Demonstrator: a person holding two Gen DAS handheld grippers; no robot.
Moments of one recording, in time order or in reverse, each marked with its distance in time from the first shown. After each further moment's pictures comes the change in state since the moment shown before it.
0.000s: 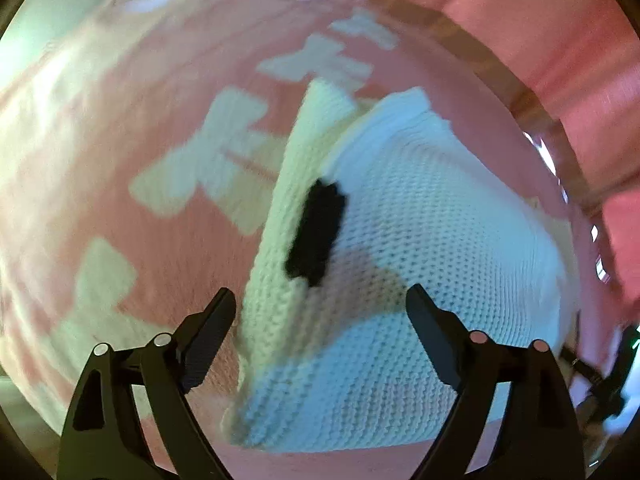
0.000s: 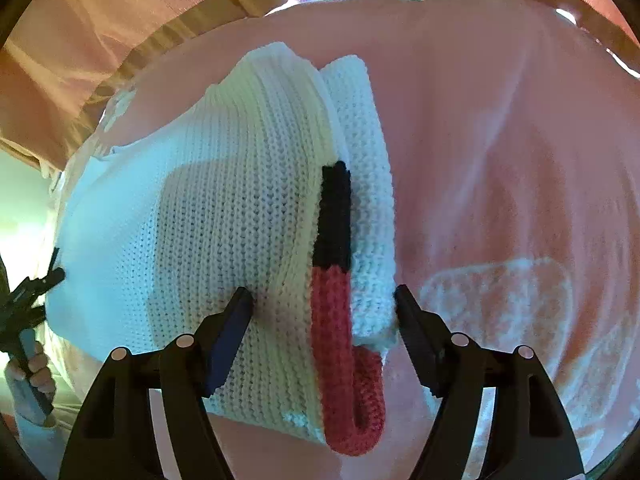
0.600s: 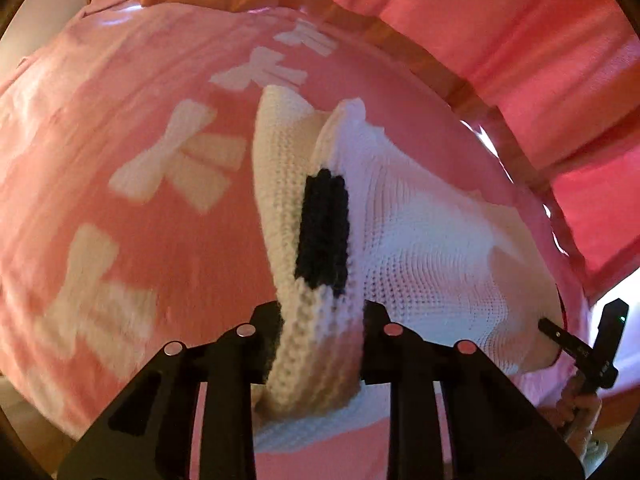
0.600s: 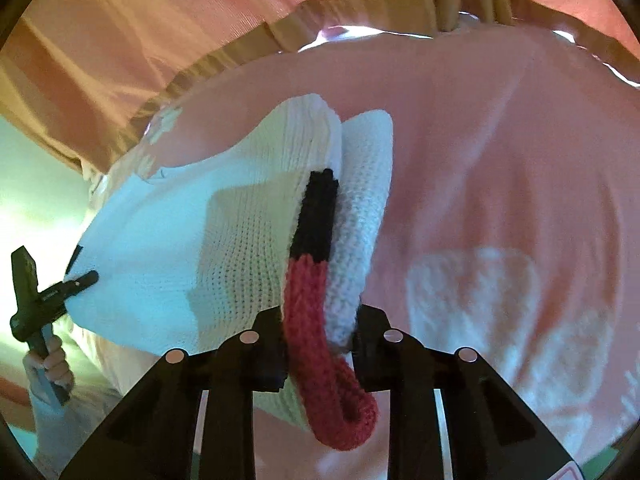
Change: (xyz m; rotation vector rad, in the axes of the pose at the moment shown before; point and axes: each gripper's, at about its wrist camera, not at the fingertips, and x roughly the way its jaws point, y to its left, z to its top) left arm -0.053 -0.016 -0.035 0.115 -0.007 -0.155; right arm -0.071 -0.016 -0.030 -0.048 -0.071 0.083
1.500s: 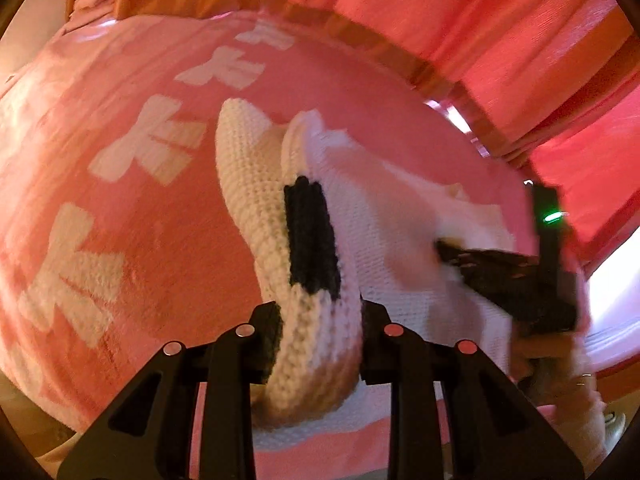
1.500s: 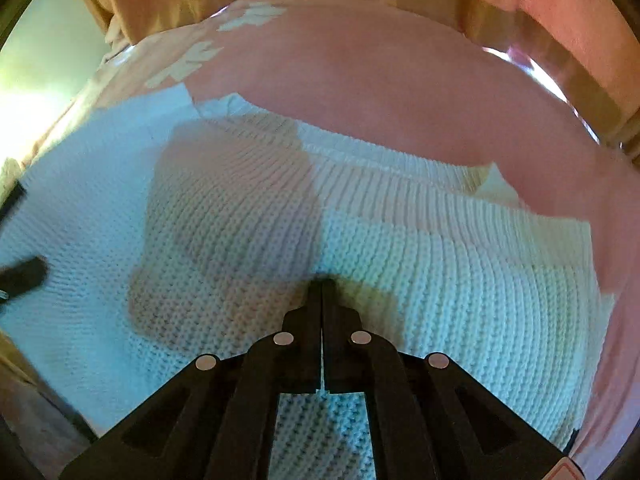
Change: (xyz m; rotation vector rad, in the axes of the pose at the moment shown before) left arm -0.013 -0.035 -0.026 0.092 -0.053 -0.055; right arm 0.130 0.188 0.021 -0.462 0.092 -0.123
